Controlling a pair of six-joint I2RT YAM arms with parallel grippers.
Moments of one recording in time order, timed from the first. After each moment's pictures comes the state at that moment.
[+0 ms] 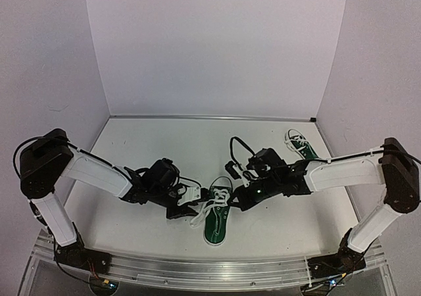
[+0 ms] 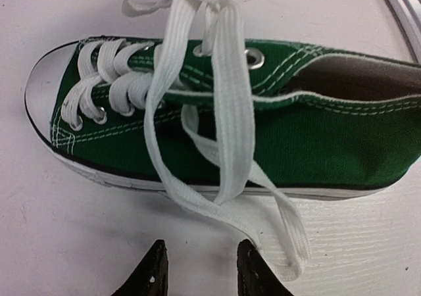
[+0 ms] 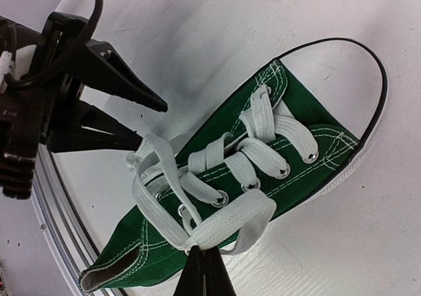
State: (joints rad) left arm -0.94 1.73 0.78 0.13 0.31 0.55; right arm 0.90 1.59 0.87 -0.13 -0.29 0.35
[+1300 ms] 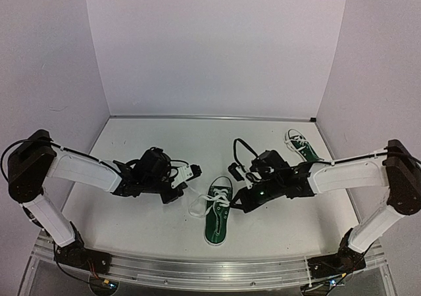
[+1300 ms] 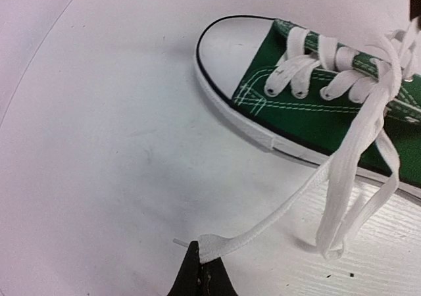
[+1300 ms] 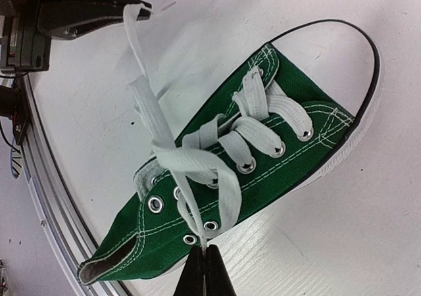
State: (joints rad) left arm -0.89 1.62 0.76 0.14 0.01 0.42; right arm 0.90 1.56 0.83 -0.13 -0.29 0.37
